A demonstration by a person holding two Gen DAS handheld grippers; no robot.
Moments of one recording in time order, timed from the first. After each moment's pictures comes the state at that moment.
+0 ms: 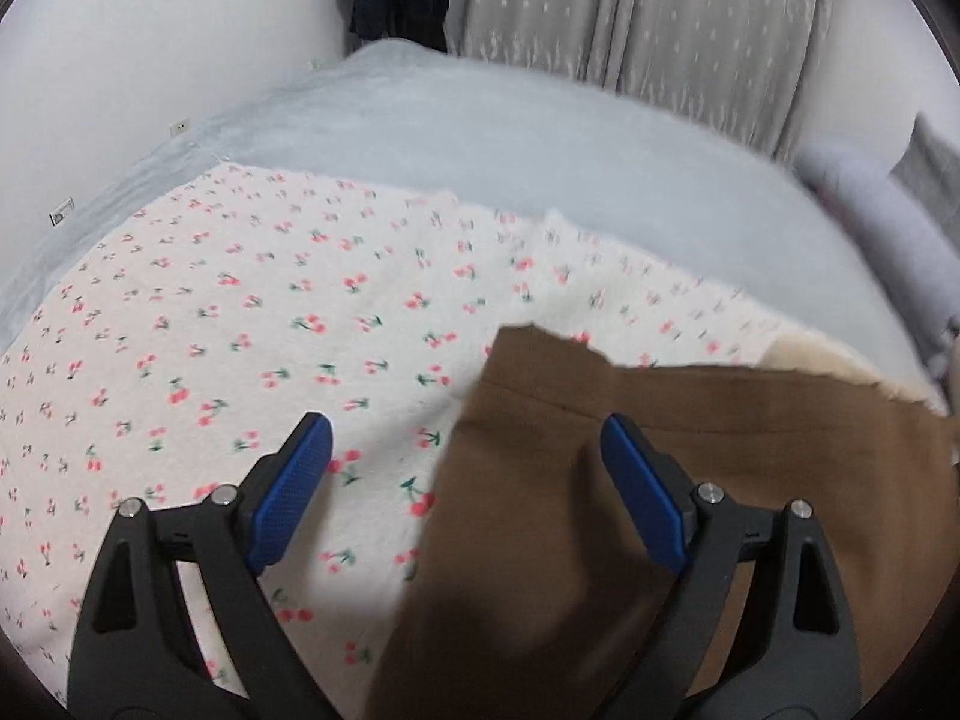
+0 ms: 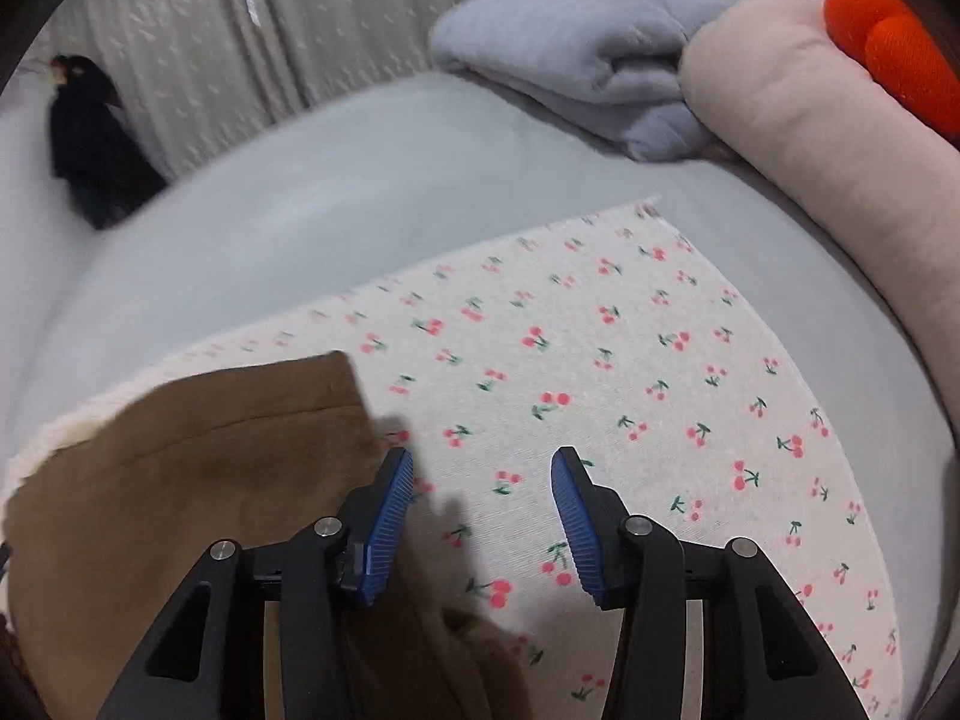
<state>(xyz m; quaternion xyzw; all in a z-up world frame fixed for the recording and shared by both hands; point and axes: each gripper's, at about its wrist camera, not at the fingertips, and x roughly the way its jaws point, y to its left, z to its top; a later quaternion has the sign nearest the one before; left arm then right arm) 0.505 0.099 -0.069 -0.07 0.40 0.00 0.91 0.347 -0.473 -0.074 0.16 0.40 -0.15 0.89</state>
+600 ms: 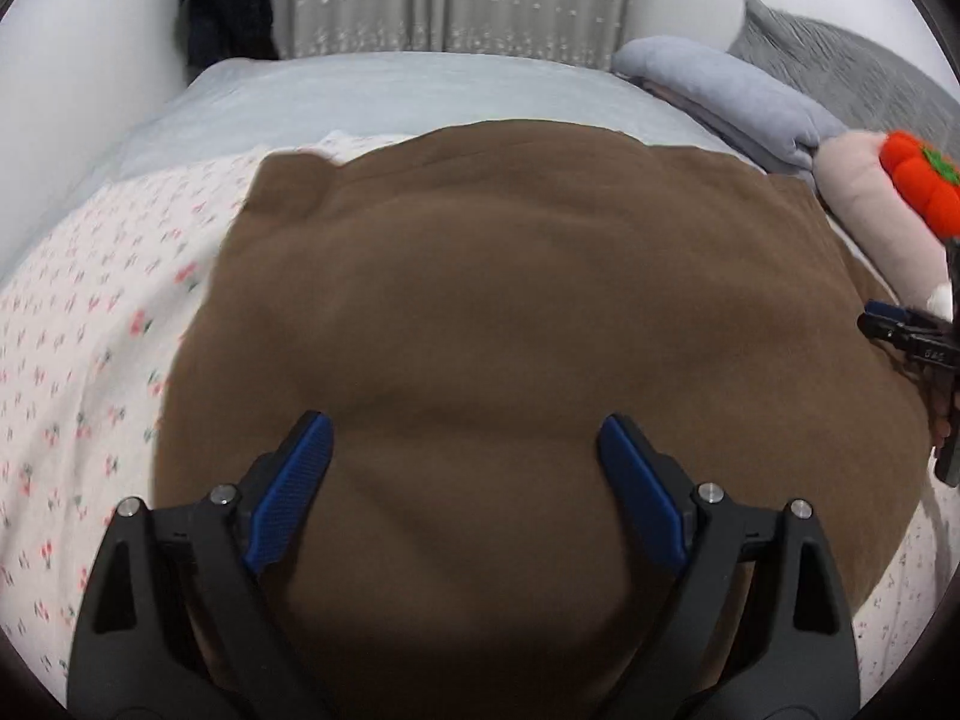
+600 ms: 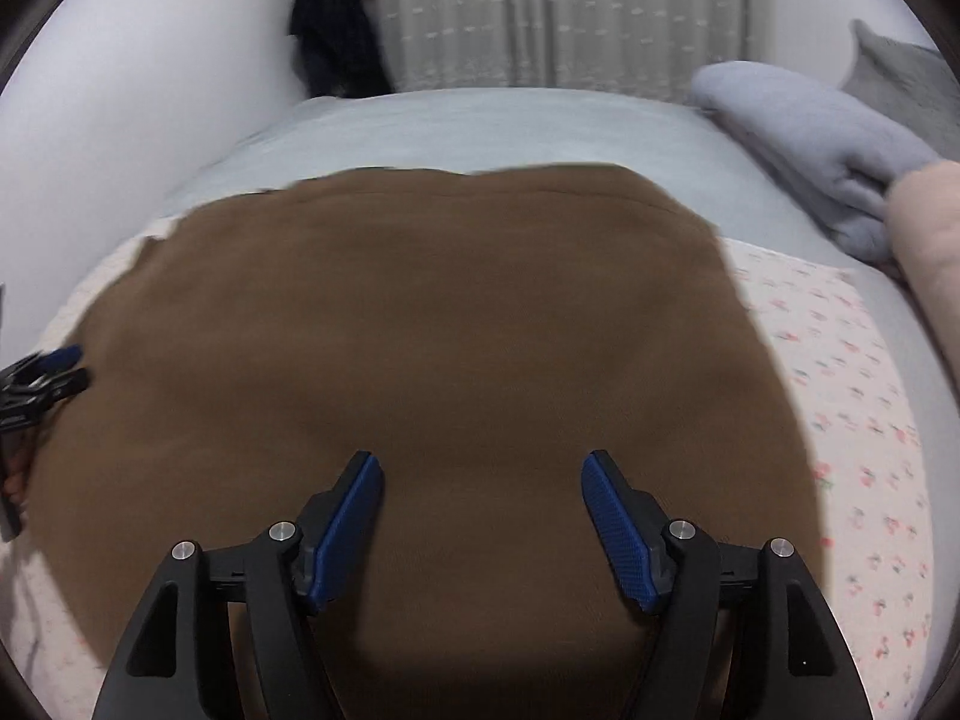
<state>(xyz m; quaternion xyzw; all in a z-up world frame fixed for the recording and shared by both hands) 0.373 0.017 -0.085 0.01 0.41 -0.14 0.90 0.276 -0.340 -0.097 0.01 0.42 0.01 0.91</state>
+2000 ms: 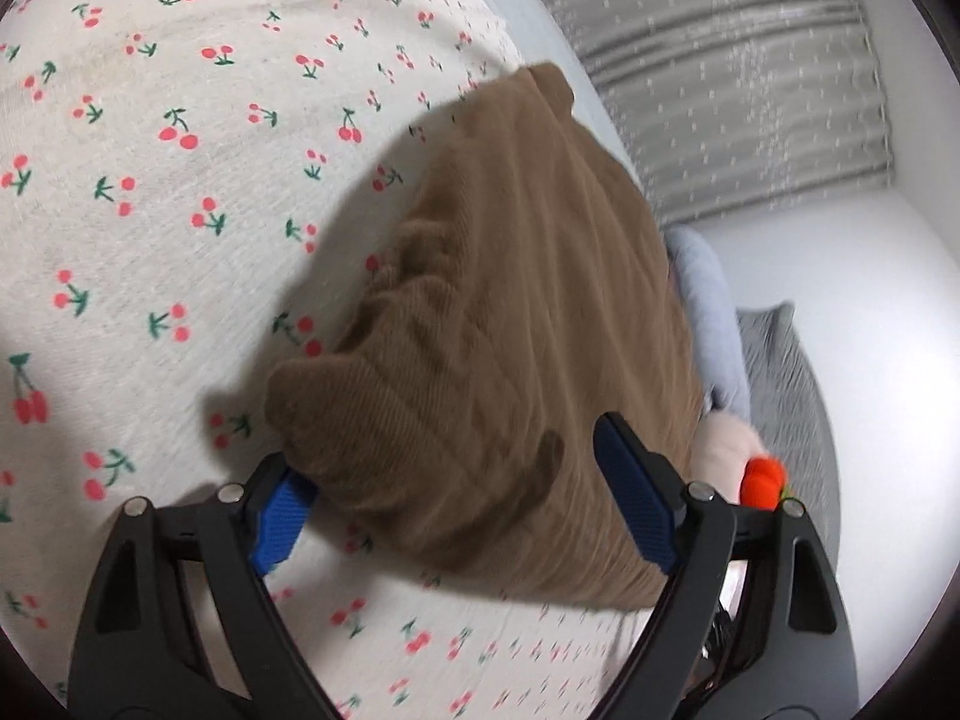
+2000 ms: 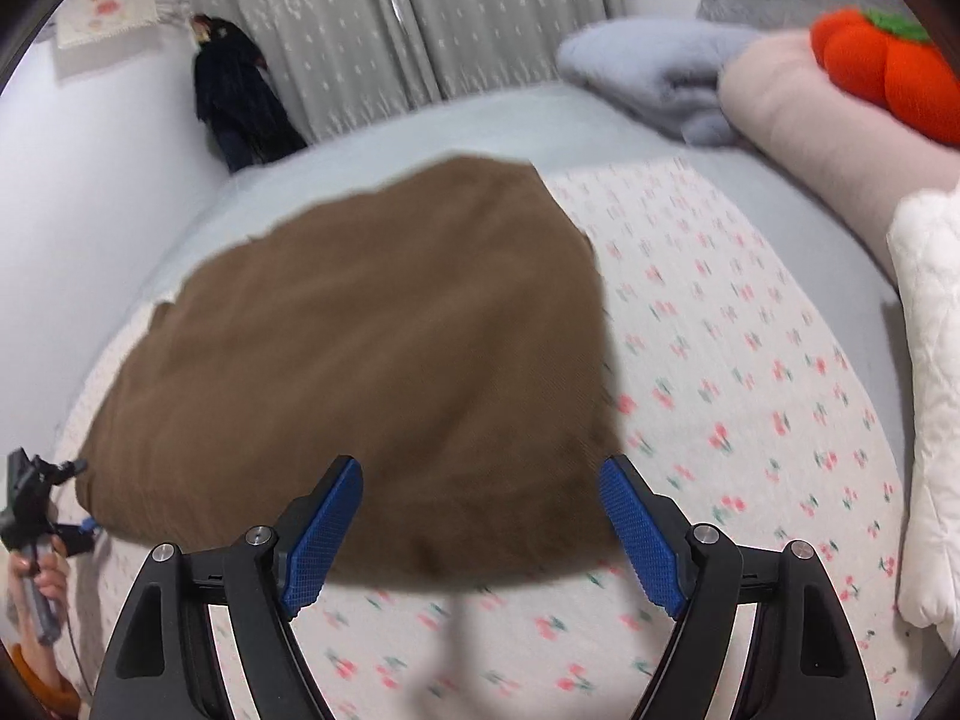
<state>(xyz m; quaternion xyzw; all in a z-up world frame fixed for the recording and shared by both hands) 0.261 0.119 -0.135 -0.45 0.44 -0.11 0.77 0.127 -0.343 -0.049 0.13 0.38 -0.04 0.92</state>
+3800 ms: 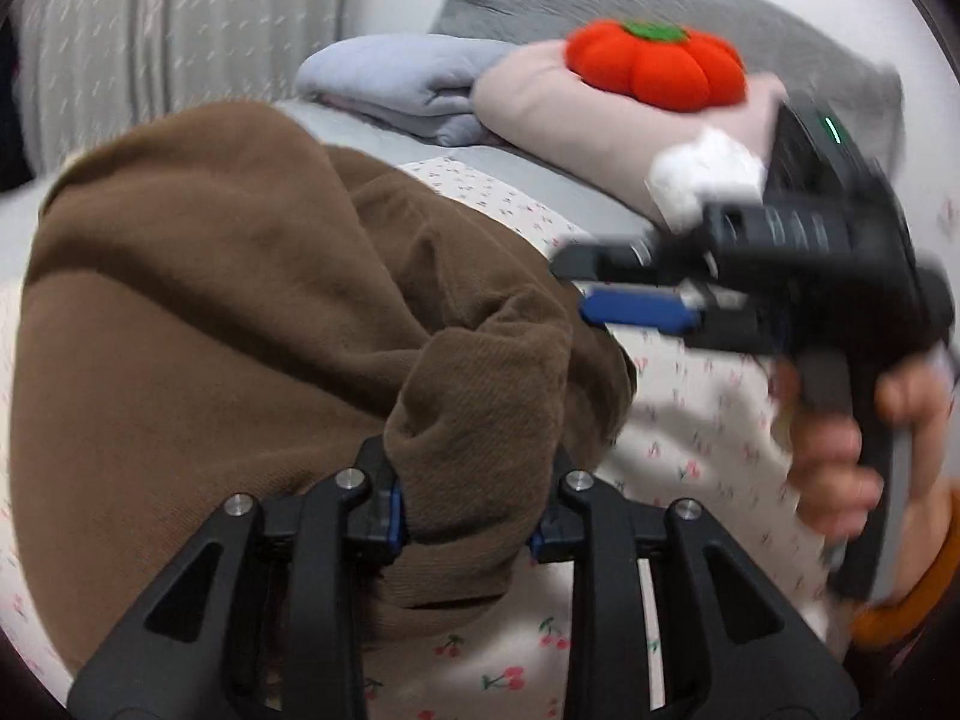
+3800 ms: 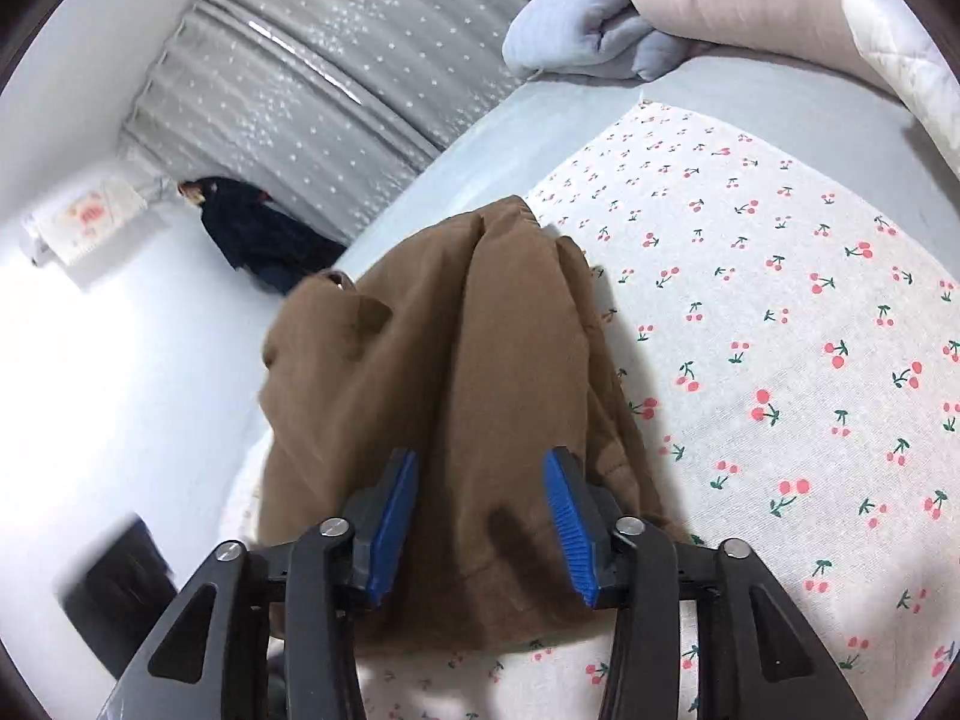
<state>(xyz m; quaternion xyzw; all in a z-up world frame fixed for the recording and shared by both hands) 0.214 -0.272 -0.059 0.09 0.33 -0.41 0.84 0.113 -0.438 -0.094 0.38 0.32 0.03 0.87</state>
